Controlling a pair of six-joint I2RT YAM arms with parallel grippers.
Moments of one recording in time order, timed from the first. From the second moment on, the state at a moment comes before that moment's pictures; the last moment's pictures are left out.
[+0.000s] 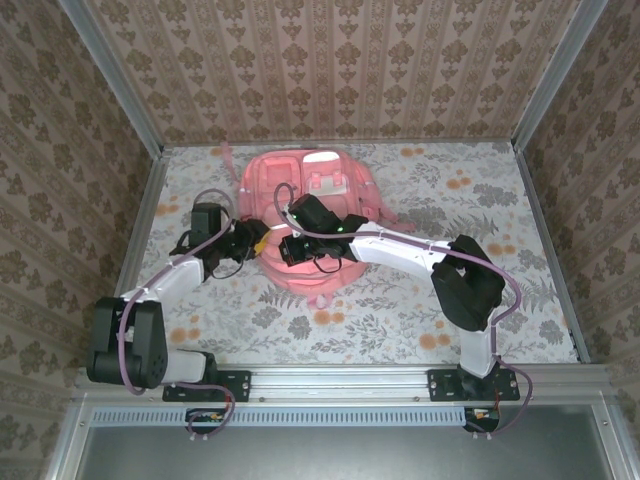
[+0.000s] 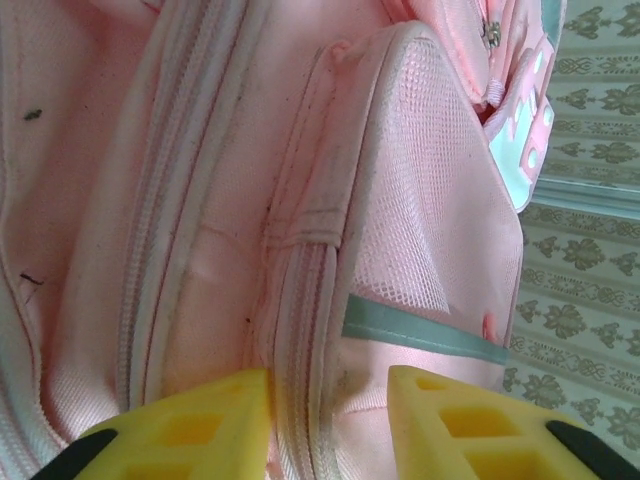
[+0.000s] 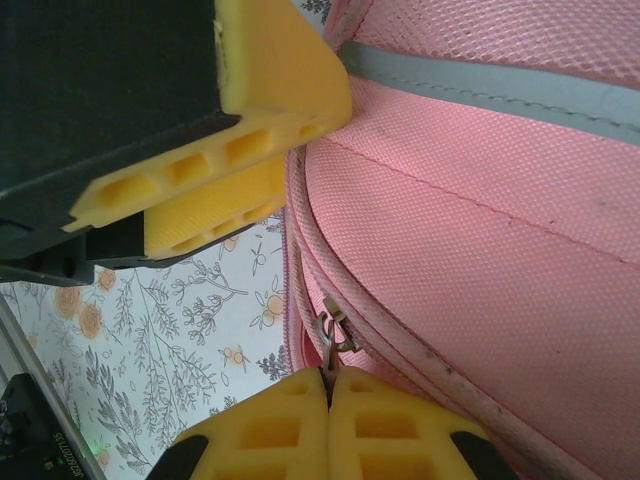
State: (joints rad) left arm -0.18 1.35 0.68 -0.05 0.58 -1.10; right arm 0.85 1.92 1.47 -0.37 -0.20 0.49
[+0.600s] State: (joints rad) left arm -0.17 1.36 0.70 -0.10 0.57 -1.05; right arm 0.79 1.67 1.27 -0.51 0.11 0.47
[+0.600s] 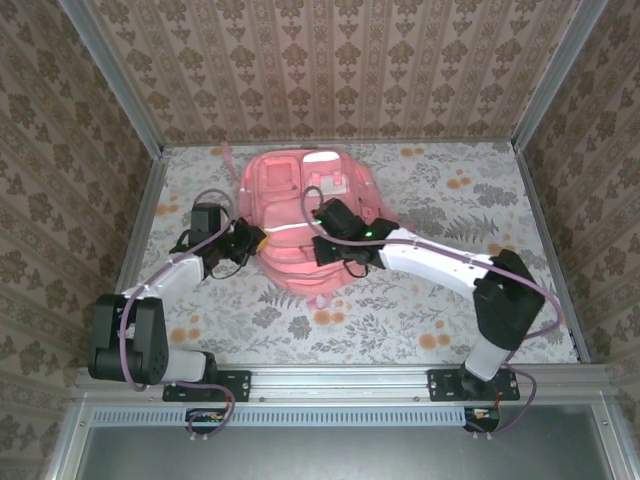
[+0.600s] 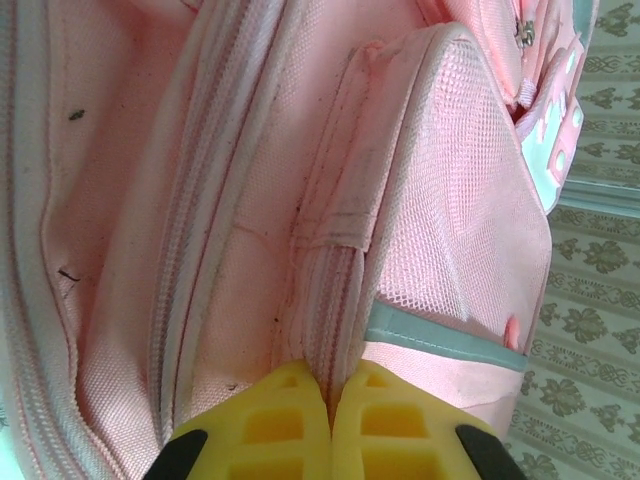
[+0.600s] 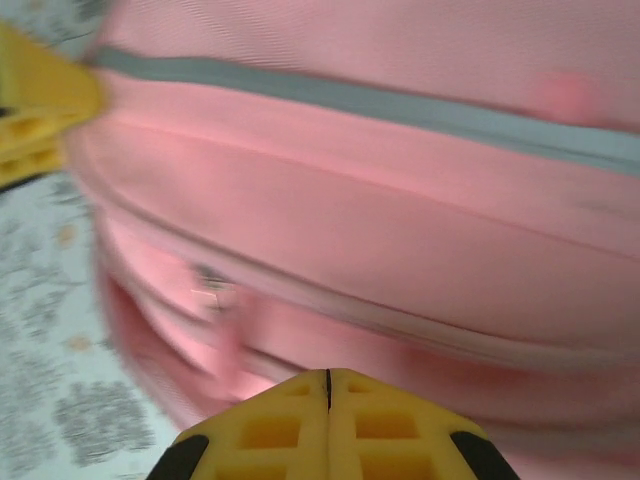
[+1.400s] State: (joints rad) left arm -0.15 1.37 0.74 -0.17 0.58 -0.98; right arm 0.97 1.78 1.44 -0.60 0.23 0.51
